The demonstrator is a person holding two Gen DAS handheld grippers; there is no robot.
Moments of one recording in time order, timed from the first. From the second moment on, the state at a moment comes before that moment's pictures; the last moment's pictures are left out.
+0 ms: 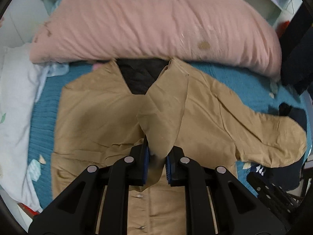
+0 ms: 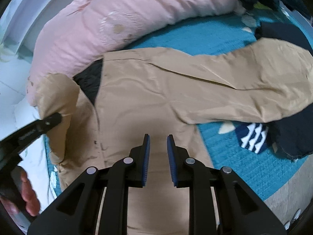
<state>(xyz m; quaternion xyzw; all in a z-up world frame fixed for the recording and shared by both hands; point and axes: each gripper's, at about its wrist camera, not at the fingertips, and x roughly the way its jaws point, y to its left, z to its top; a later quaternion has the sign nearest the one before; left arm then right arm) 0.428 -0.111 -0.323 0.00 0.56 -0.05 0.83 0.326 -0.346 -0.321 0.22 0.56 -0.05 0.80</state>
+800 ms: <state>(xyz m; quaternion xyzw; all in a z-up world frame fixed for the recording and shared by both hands) 0.378 -0.174 -0.373 0.02 0.60 -0.10 0.79 0.293 -0.387 -0.324 0.26 0.56 -0.10 0.78</state>
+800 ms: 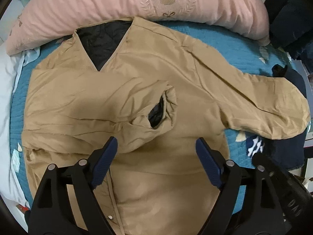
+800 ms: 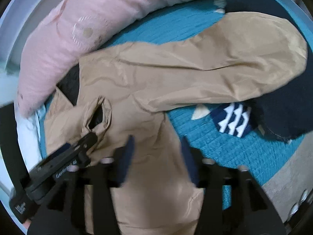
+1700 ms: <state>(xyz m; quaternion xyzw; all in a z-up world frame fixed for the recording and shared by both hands) 0.442 -0.250 -0.431 -0.03 0.66 -0.12 0.74 0.264 -0.605 -0.306 0.30 0.50 -0.31 0.75</state>
